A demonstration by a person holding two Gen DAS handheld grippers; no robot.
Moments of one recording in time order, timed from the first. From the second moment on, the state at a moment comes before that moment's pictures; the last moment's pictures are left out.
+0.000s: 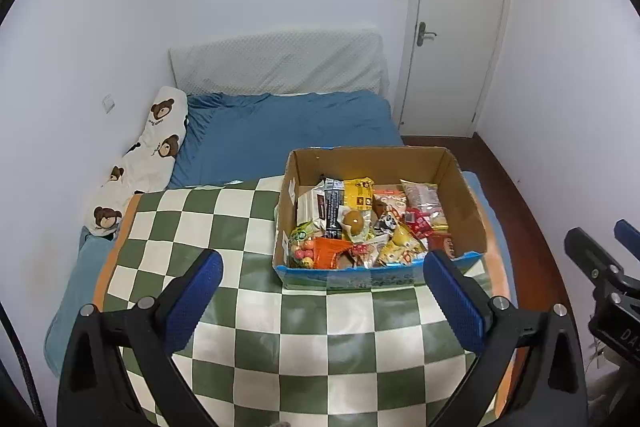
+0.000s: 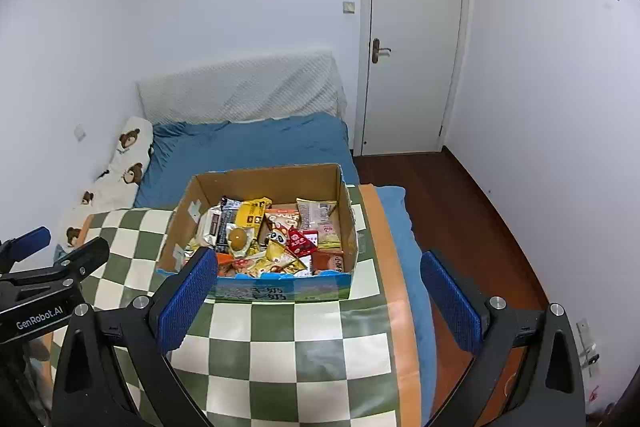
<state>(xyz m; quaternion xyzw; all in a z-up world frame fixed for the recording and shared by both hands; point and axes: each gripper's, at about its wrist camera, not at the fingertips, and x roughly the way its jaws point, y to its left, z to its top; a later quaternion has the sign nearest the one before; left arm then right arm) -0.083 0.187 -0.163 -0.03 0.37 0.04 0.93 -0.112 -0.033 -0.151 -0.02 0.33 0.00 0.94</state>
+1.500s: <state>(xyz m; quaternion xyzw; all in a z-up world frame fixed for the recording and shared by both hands) -0.008 0.171 -0.213 -0.02 0.45 0.03 0.89 -0.028 -0.042 -0.214 -0.01 0.41 -0.01 0.91</state>
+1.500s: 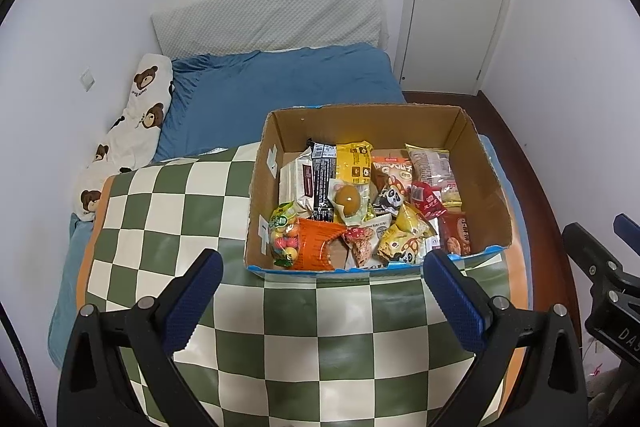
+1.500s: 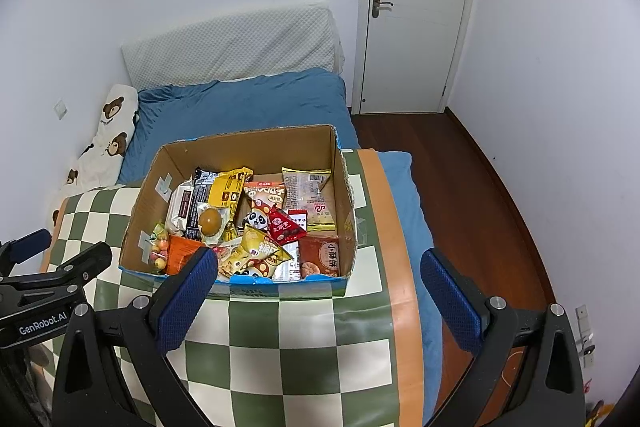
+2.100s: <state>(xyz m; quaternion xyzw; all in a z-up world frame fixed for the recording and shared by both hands) -0.013 0.167 -0.208 -0.01 0.44 0.03 0.90 -0.037 -0.044 -0.212 0.00 0.41 -0.02 0.91</state>
